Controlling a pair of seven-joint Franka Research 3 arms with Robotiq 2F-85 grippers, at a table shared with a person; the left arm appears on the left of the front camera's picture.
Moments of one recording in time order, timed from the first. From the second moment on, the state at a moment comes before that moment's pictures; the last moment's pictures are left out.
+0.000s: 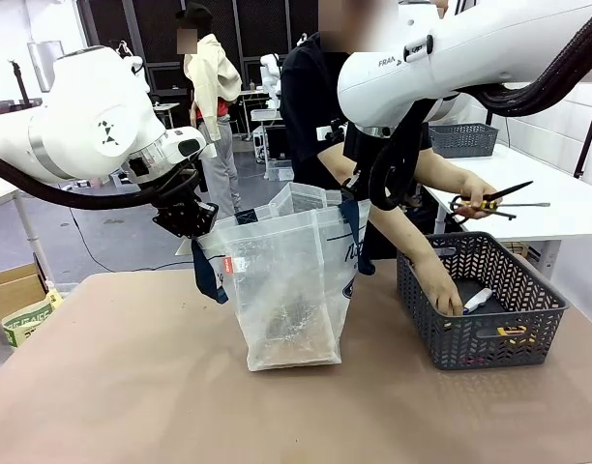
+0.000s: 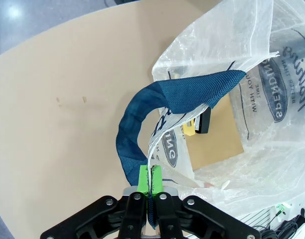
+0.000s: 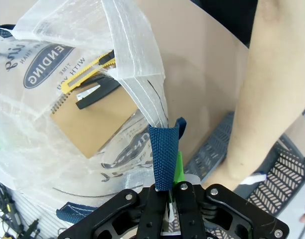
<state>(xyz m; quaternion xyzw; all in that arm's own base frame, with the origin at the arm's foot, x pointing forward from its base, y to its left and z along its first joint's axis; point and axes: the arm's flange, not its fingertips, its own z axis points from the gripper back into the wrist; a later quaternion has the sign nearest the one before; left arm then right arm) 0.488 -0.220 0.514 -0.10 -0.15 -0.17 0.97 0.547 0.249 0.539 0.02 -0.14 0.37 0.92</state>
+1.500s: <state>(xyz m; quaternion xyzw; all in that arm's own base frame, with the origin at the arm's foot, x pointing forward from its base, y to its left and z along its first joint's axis) 0.488 -0.220 0.514 -0.10 -0.15 -0.17 0.97 0.547 0.249 0.539 0.02 -0.14 0.37 0.92</state>
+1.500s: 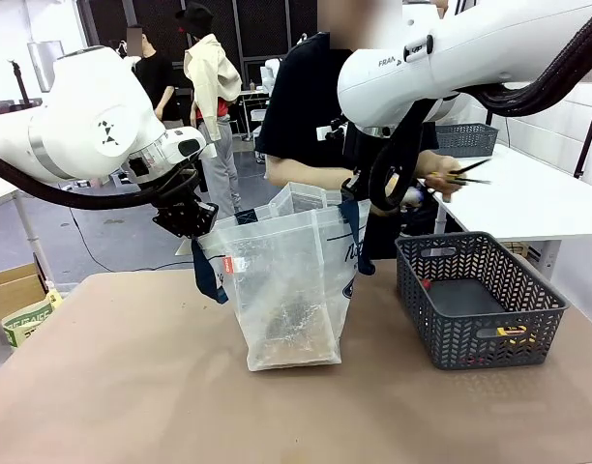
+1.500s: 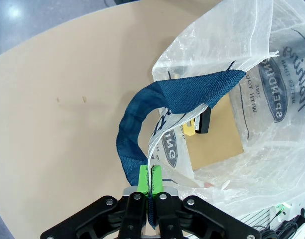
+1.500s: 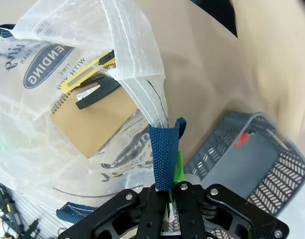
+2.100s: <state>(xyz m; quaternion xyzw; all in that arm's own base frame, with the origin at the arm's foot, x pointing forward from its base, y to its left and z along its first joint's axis) 0.488 -0.220 0.514 -0.10 -0.15 -0.17 0.97 0.547 0.249 0.539 0.02 -0.14 0.37 0.92</state>
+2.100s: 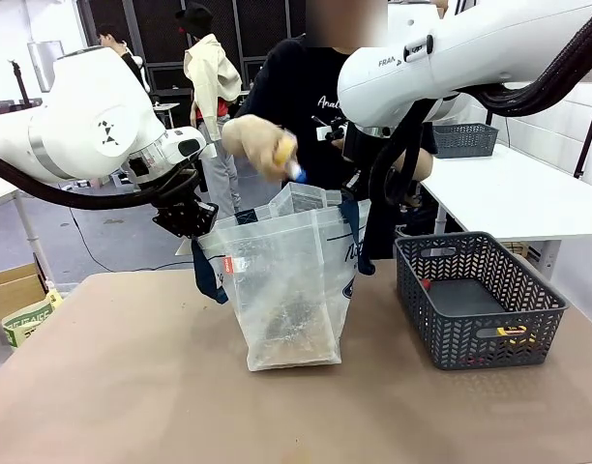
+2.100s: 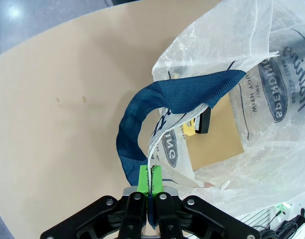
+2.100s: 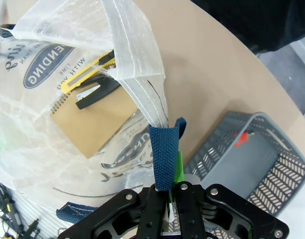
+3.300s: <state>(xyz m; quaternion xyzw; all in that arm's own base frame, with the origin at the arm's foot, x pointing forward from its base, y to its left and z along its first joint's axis) 0.488 -0.220 0.514 -0.10 -0.15 -0.17 0.97 0.547 0.249 0.539 0.02 -0.14 0.37 0.92</state>
